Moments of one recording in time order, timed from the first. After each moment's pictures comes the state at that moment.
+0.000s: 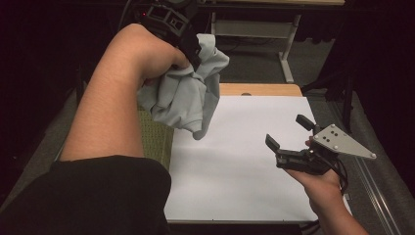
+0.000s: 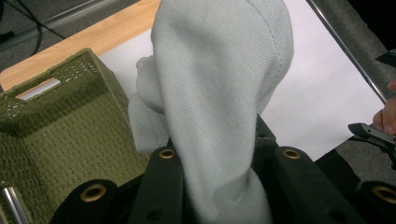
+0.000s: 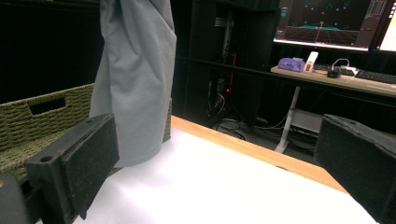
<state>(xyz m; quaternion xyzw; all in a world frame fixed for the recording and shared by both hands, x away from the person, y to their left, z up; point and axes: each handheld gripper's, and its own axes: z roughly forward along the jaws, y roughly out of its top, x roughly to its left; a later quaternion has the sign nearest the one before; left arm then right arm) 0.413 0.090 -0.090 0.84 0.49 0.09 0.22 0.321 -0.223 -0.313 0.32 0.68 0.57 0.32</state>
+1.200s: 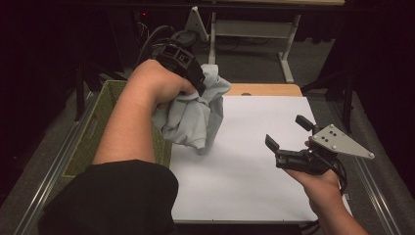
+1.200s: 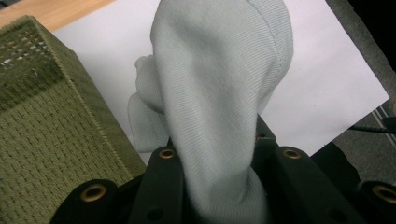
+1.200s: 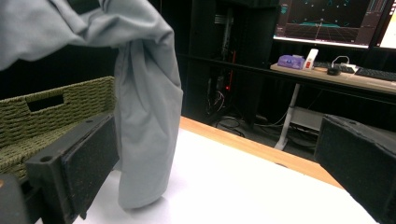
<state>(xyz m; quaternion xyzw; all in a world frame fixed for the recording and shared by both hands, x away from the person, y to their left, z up) 0.434 0.085 -0.163 0.84 0.49 0.03 0.22 0.323 -0.224 -0.316 0.32 0.68 0.57 0.32</state>
